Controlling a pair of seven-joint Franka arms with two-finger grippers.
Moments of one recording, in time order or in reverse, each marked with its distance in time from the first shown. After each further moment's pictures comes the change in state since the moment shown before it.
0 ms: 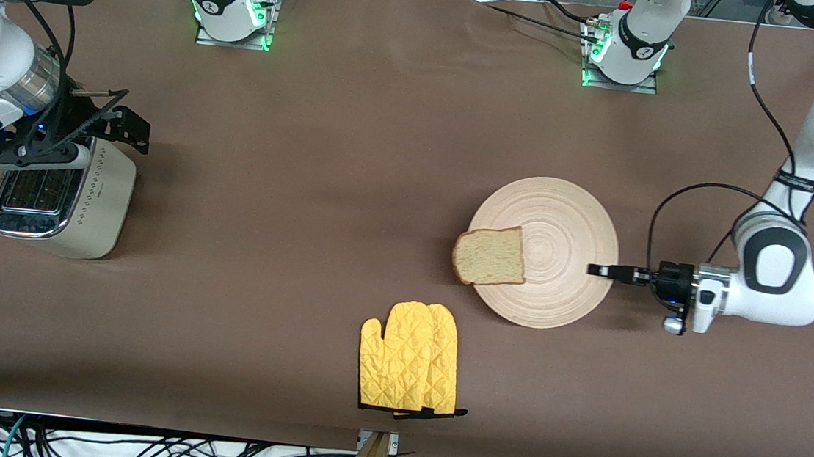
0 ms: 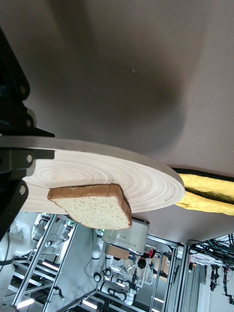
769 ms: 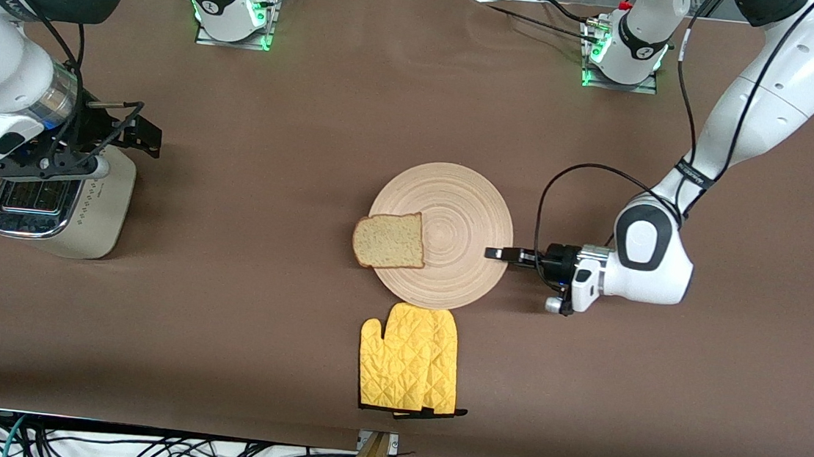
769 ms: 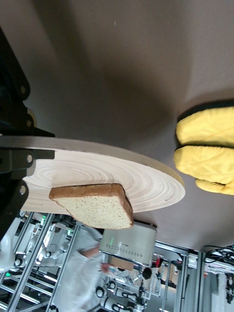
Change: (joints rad) left arm -0.295 0.004 -0.028 -0.045 -0.154 0.258 0.009; right arm 0.003 0.031 0.011 -0.002 0.000 -0.012 -0.004
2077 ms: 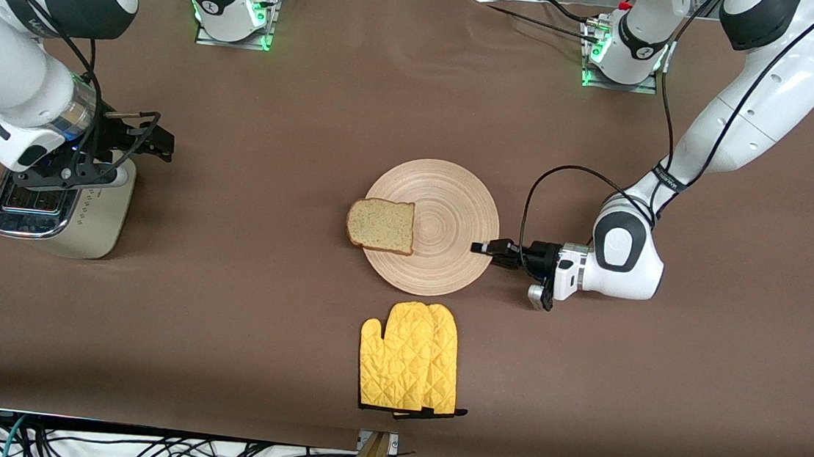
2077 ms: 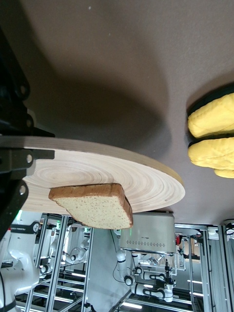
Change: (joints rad) left arm -0.012 0.110 0.008 -0.001 -0.081 0.024 0.330; right arm 0.013 0.025 0.001 -0.007 0.000 0.001 0.003
